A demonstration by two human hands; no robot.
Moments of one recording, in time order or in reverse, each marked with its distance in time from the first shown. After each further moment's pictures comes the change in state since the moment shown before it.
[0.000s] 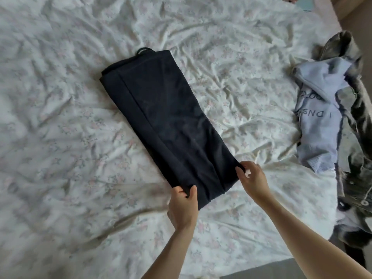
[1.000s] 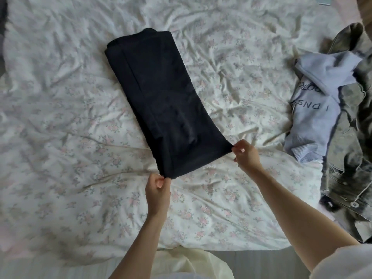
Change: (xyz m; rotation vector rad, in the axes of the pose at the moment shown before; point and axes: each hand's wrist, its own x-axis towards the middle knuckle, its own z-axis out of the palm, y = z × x) left_hand -0.048 -0.057 0.022 -0.427 0.157 0.146; right_hand 0.017 0.029 -0.039 0.120 -0.154 0.073
